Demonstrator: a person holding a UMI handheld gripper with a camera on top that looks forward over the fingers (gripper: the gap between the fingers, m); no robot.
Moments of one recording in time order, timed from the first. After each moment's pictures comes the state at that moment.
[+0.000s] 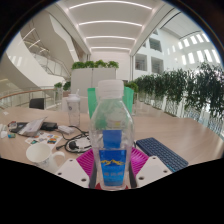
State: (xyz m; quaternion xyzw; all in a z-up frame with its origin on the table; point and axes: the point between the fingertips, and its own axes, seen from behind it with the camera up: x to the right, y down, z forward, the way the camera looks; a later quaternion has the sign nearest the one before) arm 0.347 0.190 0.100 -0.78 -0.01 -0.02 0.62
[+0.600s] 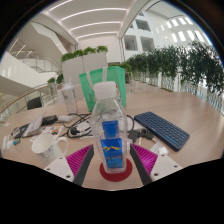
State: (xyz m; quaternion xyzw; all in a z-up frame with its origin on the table) arm 0.343 0.145 0.050 -0.84 0.06 0.02 0.54
